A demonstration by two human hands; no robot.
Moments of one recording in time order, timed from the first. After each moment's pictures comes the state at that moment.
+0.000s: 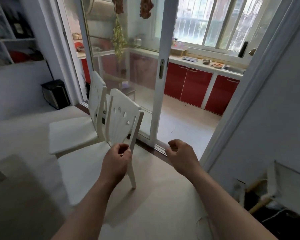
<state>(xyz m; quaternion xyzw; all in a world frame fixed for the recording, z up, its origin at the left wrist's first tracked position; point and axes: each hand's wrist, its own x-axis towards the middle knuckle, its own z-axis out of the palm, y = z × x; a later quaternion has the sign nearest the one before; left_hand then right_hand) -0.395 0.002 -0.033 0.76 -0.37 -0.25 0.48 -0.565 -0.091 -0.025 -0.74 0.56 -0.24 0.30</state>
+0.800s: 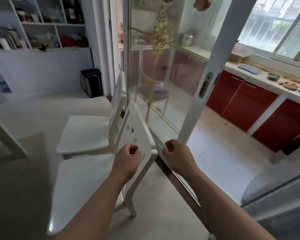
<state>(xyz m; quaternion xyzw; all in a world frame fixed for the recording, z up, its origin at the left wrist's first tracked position) -0.291 -0.295 -0.055 0.81 -0.22 -0.23 0.49 -0.405 -0.410 -0.030 -0.83 0.43 -0.13 0.34</state>
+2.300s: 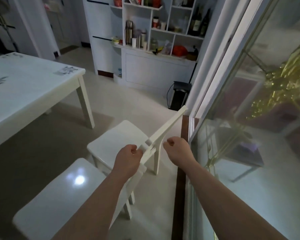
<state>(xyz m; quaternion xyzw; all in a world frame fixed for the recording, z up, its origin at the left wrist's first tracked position) -0.024 -0.597 -0.085 0.88 0.11 -0.06 0.46 0.002 -0.761 -0.057 -0.92 0.09 0.06 0.38</state>
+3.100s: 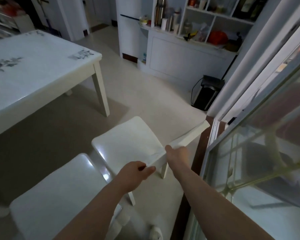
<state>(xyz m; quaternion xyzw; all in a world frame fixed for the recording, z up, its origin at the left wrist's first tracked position) 0.101 -0.632 -0.136 0.87 0.11 -0.19 0.43 0.185 -0.774 -0.152 -0.81 0.26 0.13 0.52</state>
